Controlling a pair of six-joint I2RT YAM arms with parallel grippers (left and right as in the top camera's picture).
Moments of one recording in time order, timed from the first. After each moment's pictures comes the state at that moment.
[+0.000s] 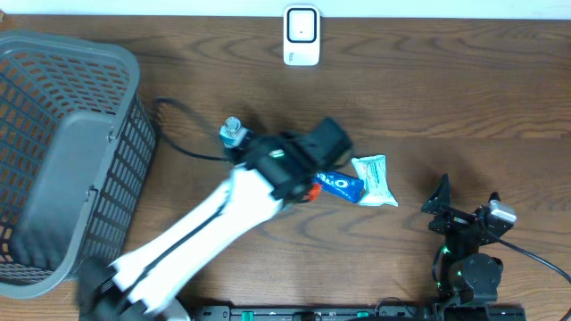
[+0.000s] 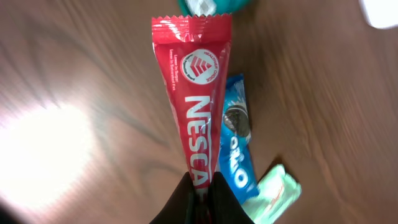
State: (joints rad) left arm -0.85 1.61 1.50 -1.25 -0.32 -1.84; right arm 0.02 0.01 0.01 -0.04 0.30 0.24
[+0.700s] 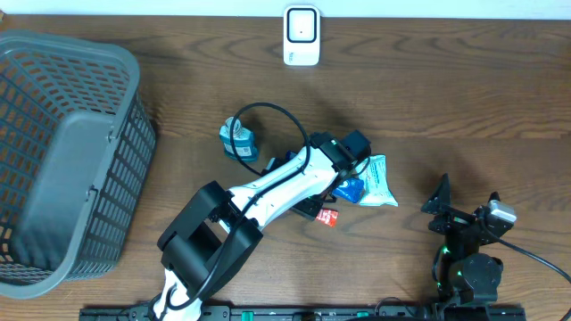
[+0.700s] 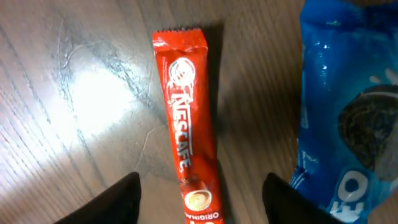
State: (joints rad) left arm -0.86 2.02 1.49 -1.14 -0.10 -1.97; right arm 0.02 0.01 0.01 -0.04 0.30 0.24
